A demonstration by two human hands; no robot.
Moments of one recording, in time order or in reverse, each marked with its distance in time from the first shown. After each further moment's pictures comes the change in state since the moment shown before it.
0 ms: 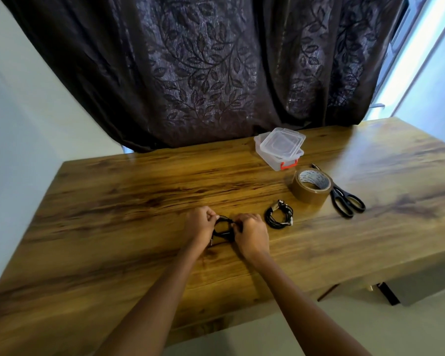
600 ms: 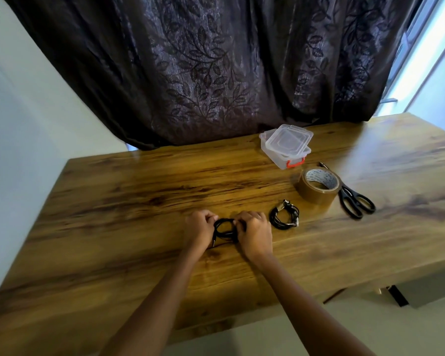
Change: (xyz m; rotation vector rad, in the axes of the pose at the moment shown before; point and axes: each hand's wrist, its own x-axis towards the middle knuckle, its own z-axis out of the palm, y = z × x) left_hand 0.002 -0.013 0.003 -0.003 0.008 -0.008; right_hand 0.005 0.006 0.009 0.001 0.054 -0.062
